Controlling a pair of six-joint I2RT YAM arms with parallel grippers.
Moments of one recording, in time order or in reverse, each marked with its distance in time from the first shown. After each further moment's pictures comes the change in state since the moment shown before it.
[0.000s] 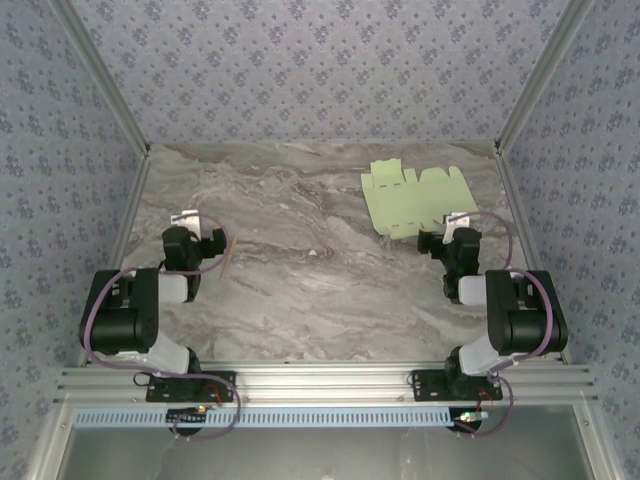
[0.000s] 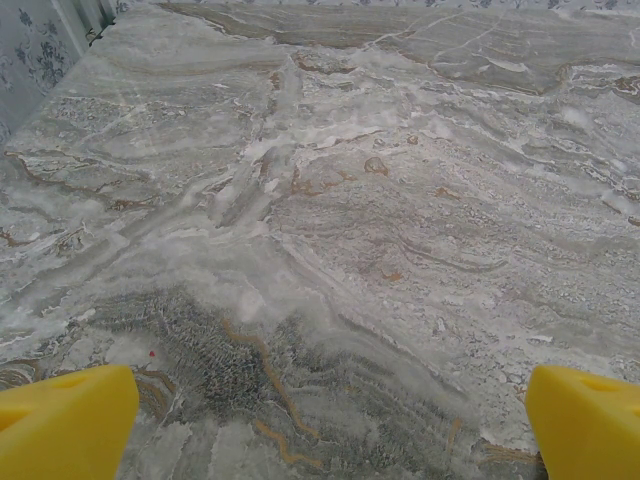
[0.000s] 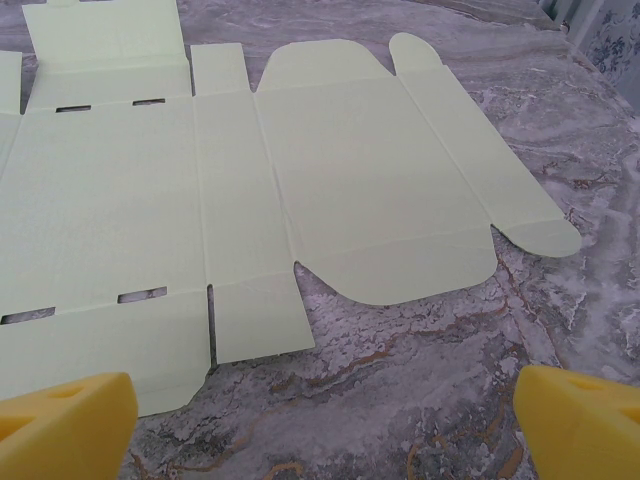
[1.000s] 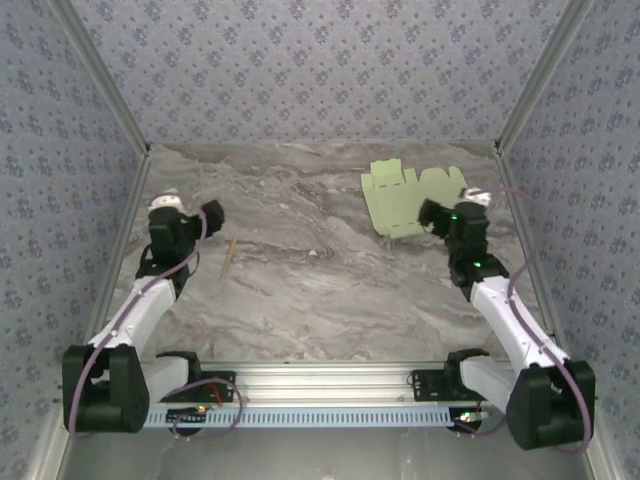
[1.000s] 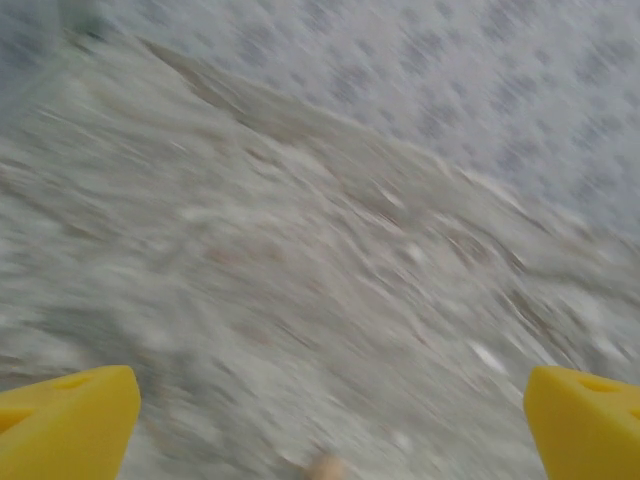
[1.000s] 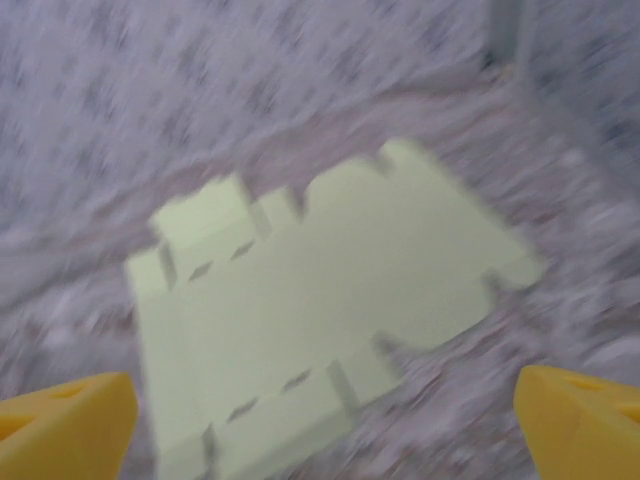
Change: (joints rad) left arm -0.109 -0.413 0.214 -0.610 0.021 -0.386; right arm 0.217 -0.454 0.309 -0.797 0.197 0.413
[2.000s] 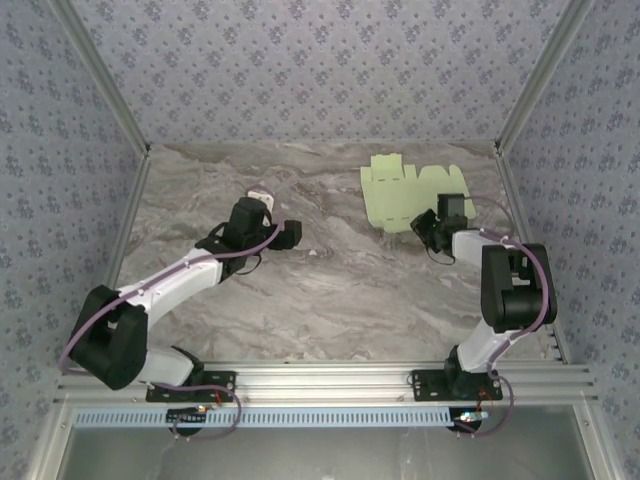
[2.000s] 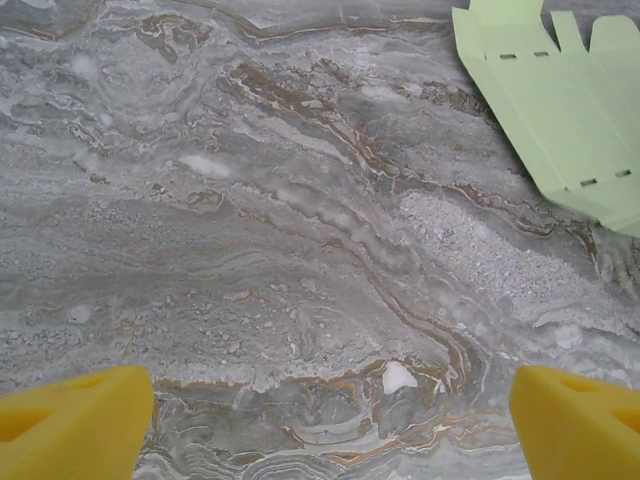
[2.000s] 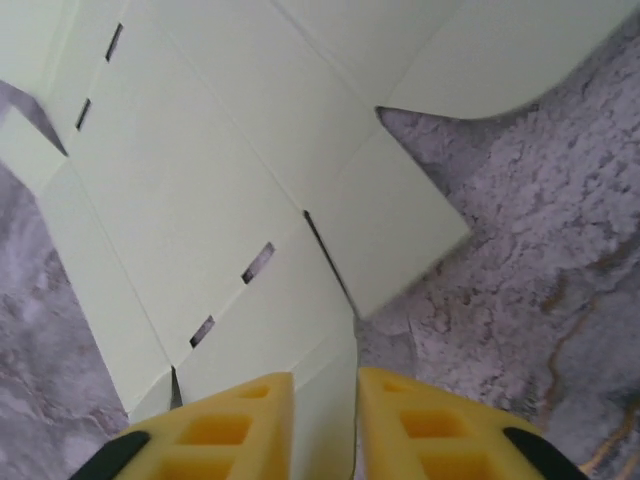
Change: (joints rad) left arm -0.479 0.261 0.233 -0.211 -0.050 0.024; right arm -0.160 0.606 0.132 0.127 -0.418 0.486
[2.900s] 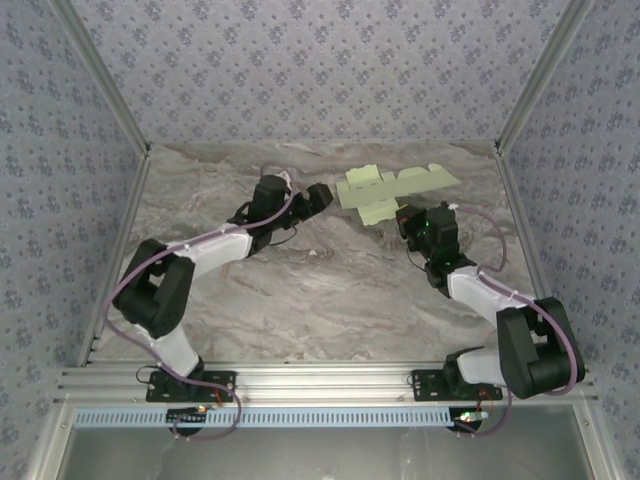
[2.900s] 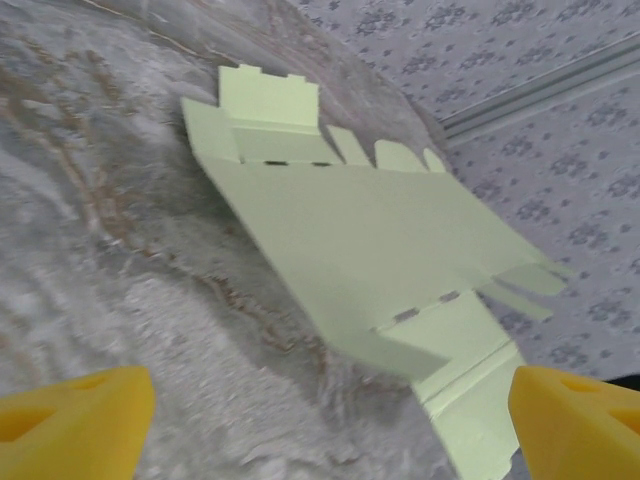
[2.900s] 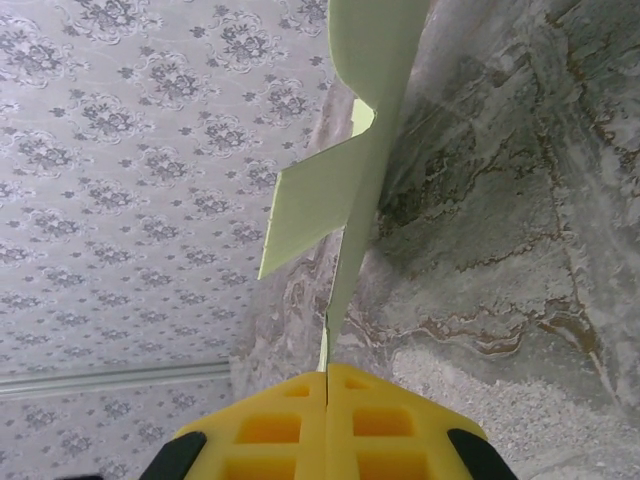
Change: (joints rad) left arm -0.001 0.348 0.221 0.359 0.298 -0.566; right arm 0.229 -0.368 -0.255 0.380 0.099 0.426
